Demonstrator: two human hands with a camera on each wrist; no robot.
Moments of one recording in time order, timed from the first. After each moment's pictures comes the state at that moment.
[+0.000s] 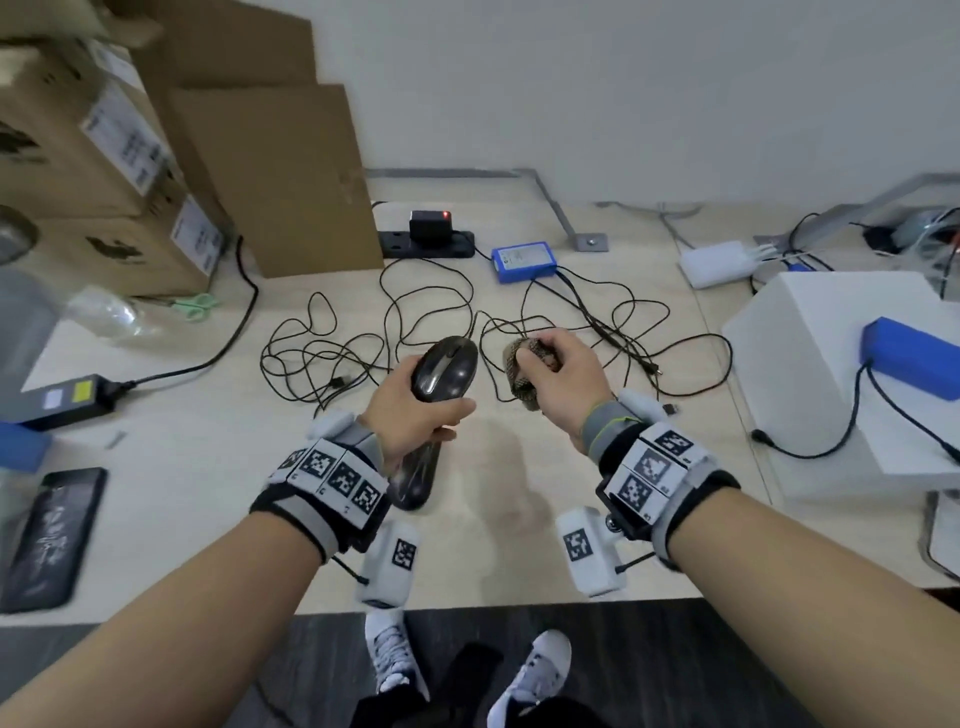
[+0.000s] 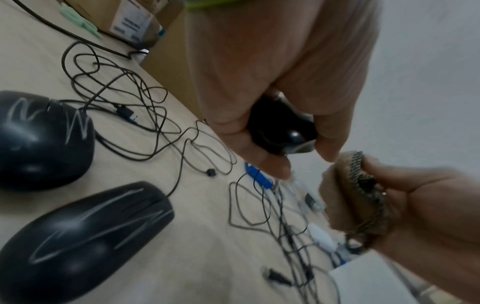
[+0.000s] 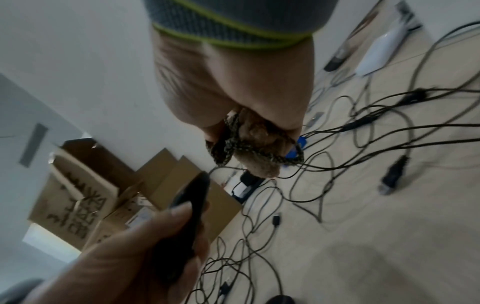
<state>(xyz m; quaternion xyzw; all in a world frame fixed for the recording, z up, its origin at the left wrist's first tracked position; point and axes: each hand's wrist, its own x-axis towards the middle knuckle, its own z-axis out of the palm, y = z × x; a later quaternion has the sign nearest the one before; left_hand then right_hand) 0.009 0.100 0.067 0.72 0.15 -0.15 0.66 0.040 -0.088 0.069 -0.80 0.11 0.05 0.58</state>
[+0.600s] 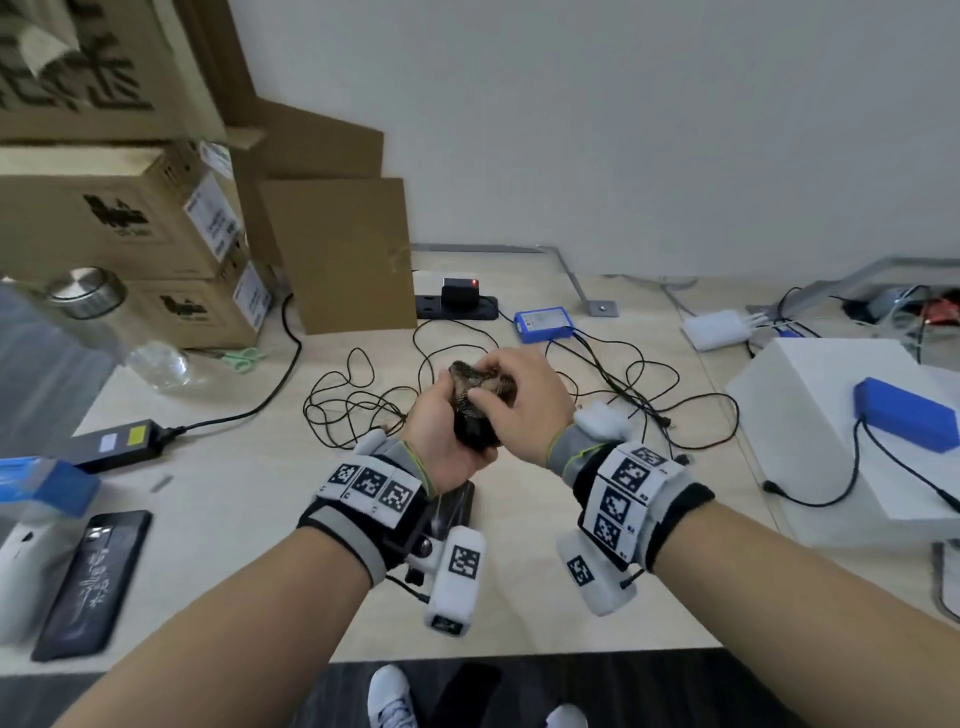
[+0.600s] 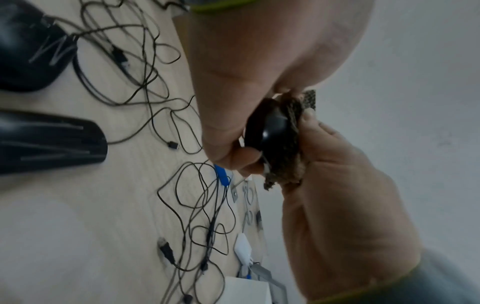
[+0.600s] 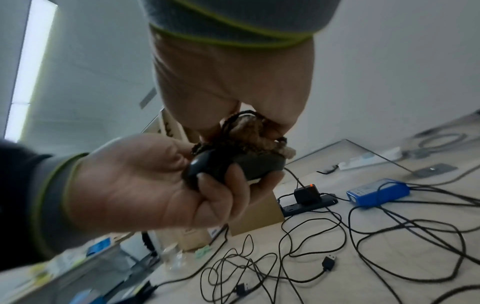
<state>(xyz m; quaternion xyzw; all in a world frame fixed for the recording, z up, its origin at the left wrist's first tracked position) 0.022 0.111 0.121 0.41 0.26 -0.24 0.84 0.033 -0.007 0.127 -0.90 -0.13 -0.05 0.40</state>
